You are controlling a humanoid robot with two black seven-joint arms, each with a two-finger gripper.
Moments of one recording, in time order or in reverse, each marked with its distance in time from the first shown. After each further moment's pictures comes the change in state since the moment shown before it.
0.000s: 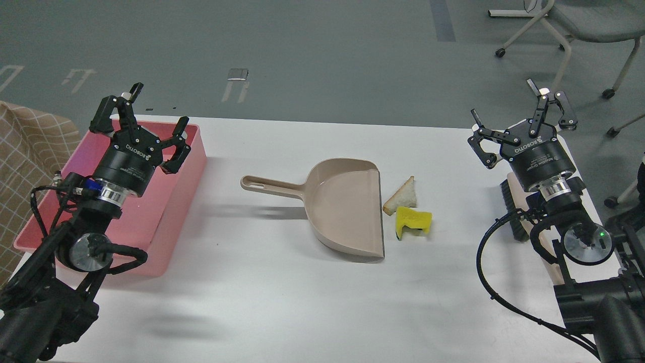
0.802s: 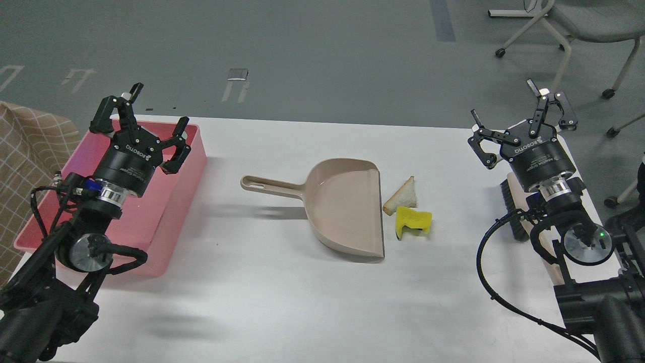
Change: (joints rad) left arm 0.000 0.000 0.000 0.000 0.000 -0.001 -0.001; right arm 0.000 0.000 0.000 0.000 0.000 0.000 0.000
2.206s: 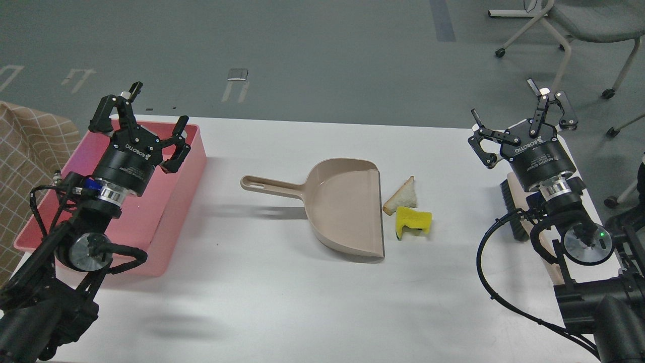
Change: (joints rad) left arm -0.003 0.000 -0.002 -0.002 0.000 -0.002 -0.001; right arm 0.000 0.001 0.001 0.001 0.000 0.000 0.000
